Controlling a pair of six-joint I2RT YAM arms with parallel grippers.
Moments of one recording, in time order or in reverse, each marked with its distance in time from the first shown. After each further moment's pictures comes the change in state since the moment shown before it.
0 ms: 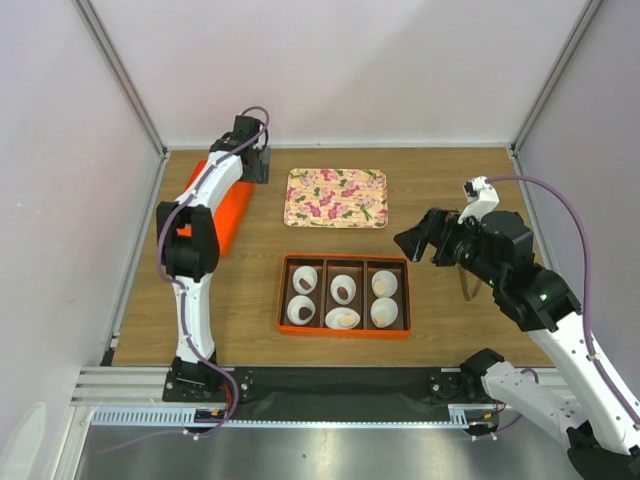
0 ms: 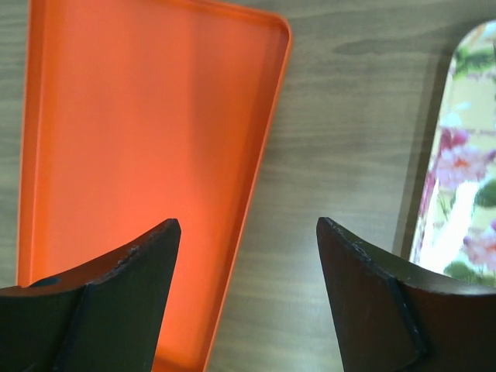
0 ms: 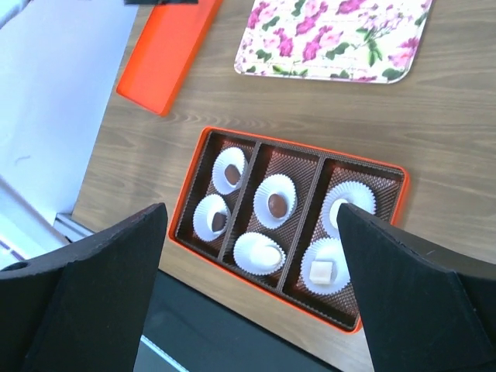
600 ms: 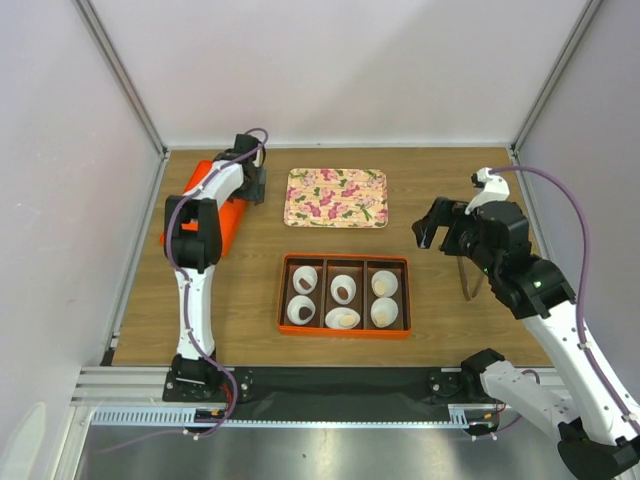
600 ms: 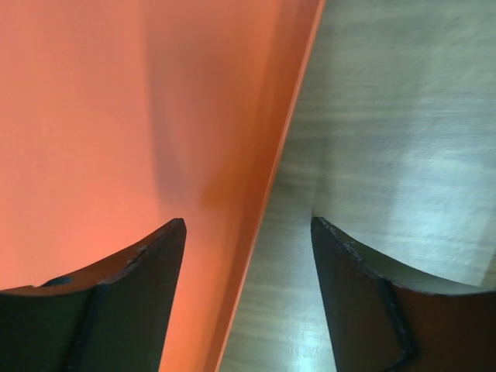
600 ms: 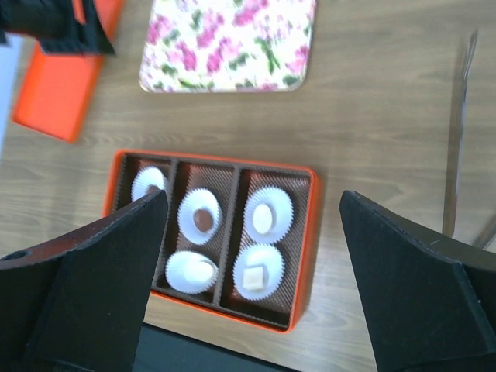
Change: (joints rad) left arm 0.050 0.162 -0.009 -0.002 0.040 0.015; right arm -0.088 0.052 0.038 -0.041 0.156 -0.106
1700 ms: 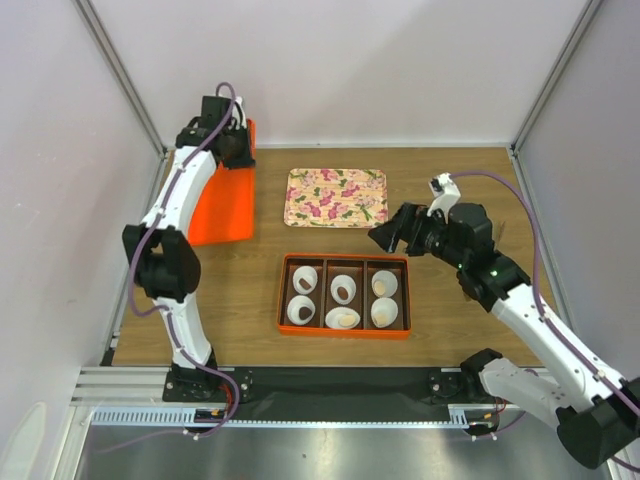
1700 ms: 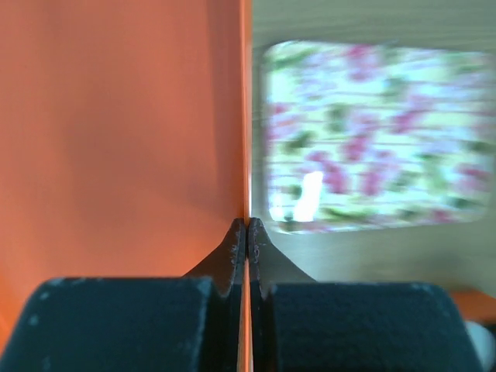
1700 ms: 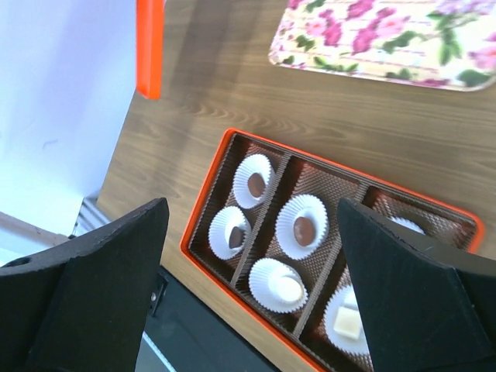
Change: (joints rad) left arm 0.000 -0.365 0.022 -0.093 0.317 -0.135; right arm 0.040 0.088 -0.250 0.430 -0.335 0.153
